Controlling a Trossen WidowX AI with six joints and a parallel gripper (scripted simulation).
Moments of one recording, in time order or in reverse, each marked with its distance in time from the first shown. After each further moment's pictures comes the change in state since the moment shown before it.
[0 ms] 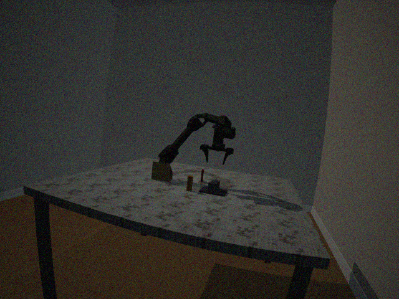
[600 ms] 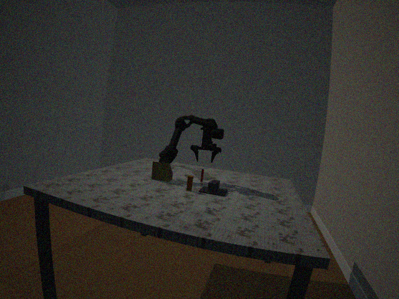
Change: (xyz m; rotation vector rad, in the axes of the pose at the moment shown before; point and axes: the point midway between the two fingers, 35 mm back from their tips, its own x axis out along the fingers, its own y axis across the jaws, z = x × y) arm 0.022 -0.082 -0.129 -0.406 -0.001 0.013
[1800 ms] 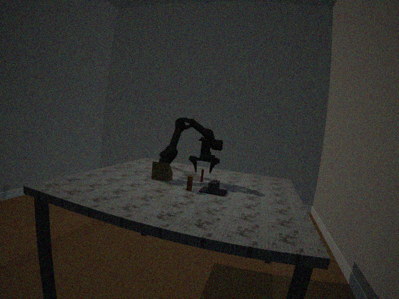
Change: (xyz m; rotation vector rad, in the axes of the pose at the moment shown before) arm 0.069 -0.002 -0.002 -0.008 0.003 -0.001
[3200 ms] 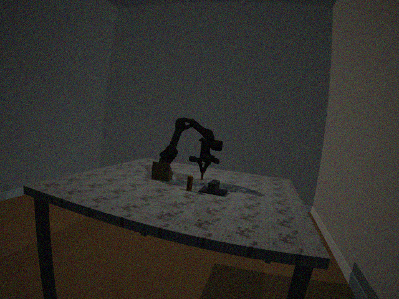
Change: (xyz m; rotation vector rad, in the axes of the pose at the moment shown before) arm 0.002 -0.002 -0.001 0.014 0.009 -0.004
